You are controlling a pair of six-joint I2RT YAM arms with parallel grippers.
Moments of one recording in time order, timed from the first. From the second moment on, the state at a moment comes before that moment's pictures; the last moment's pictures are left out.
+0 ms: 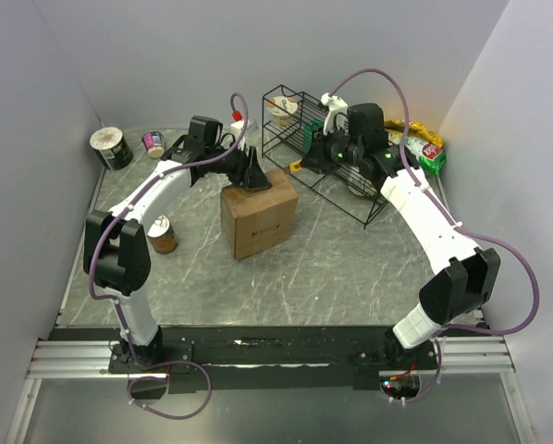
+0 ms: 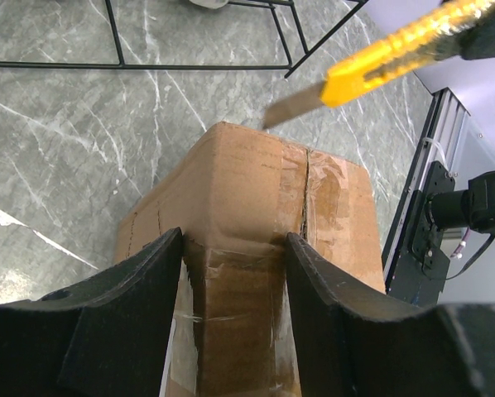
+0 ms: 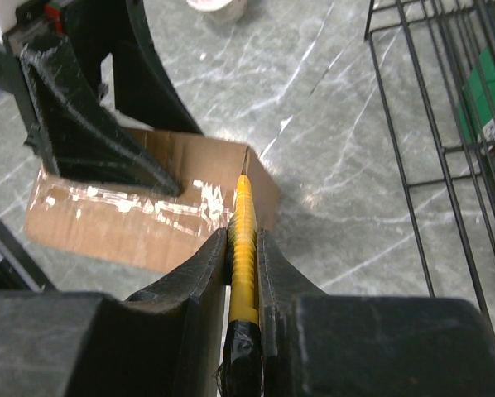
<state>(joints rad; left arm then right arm) -0.35 1.83 1.58 -0.40 0.83 -0.05 0.39 1.57 1.62 -0.58 -0.37 0.09</state>
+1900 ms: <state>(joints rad) -0.35 1.80 1.53 -0.36 0.80 -0.07 0.35 1.57 1.75 -1.14 -0.48 -0.17</state>
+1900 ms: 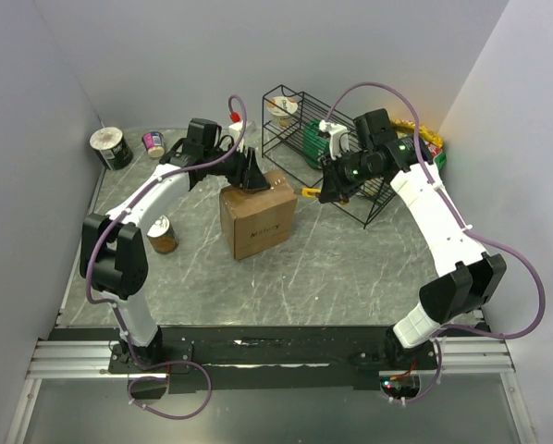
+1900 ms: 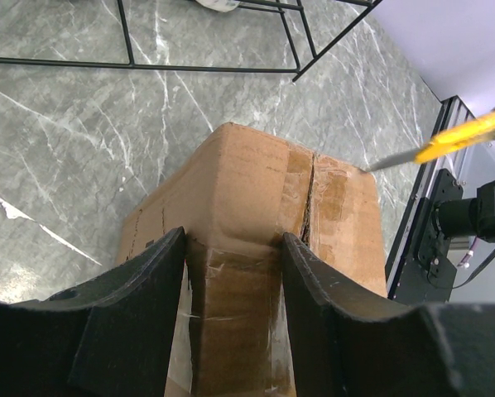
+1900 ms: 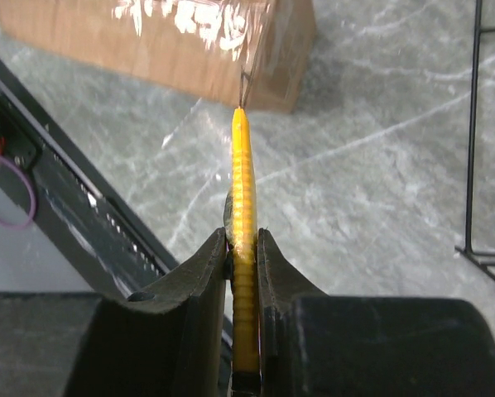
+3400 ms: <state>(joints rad) -0.37 1.74 1.48 -0.36 0.73 -0.04 0.43 1.75 1.98 -1.08 -0.34 -0.11</state>
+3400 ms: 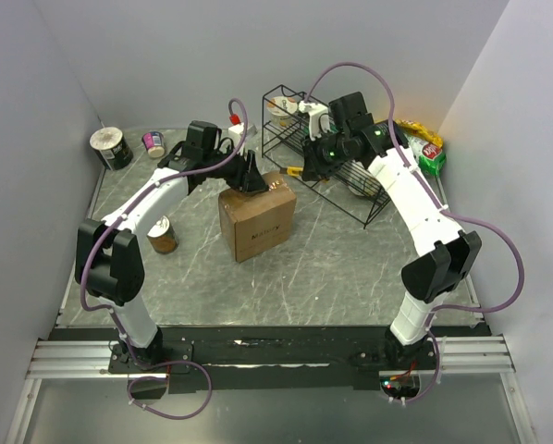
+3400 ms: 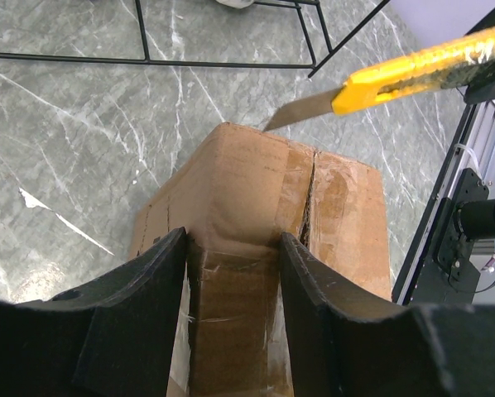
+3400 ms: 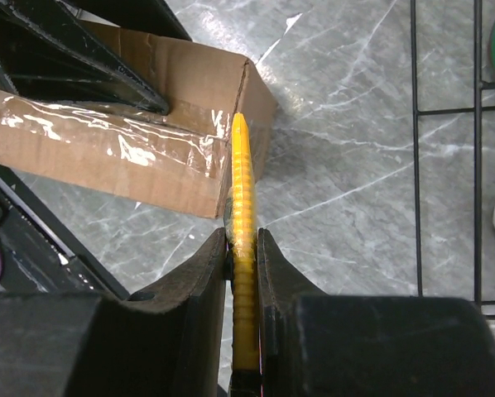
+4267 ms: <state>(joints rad) -0.38 1.74 1.49 -0.36 0.73 -0.02 0.37 1.75 1.96 -1.22 -0.43 -0.22</state>
